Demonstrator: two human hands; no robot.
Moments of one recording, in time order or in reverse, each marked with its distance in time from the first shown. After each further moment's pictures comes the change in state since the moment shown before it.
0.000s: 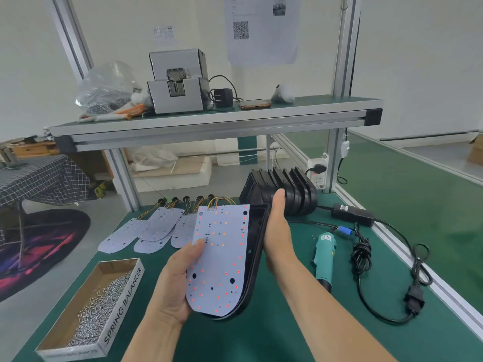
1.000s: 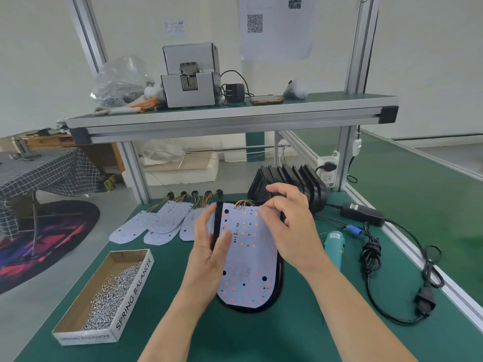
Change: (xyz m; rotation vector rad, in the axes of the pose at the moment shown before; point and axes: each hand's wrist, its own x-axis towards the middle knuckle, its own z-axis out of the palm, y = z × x) left_hand -0.002 -0.007 0.025 0.629 0.038 0.422; right_hand -0.028 -0.017 -0.029 -0.487 -0.106 -0.715
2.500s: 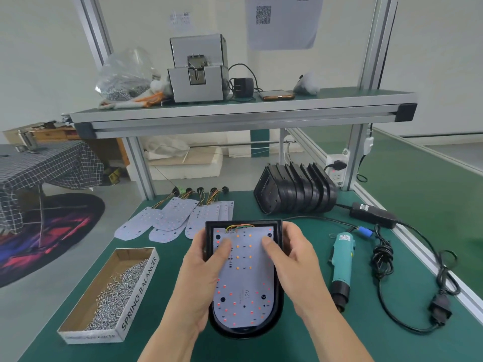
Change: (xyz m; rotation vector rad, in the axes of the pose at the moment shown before) left_hand -0.013 0.008 -0.016 -0.355 -0.028 -0.213; right_hand -0.042 0.010 0.029 0.413 0.017 0.331
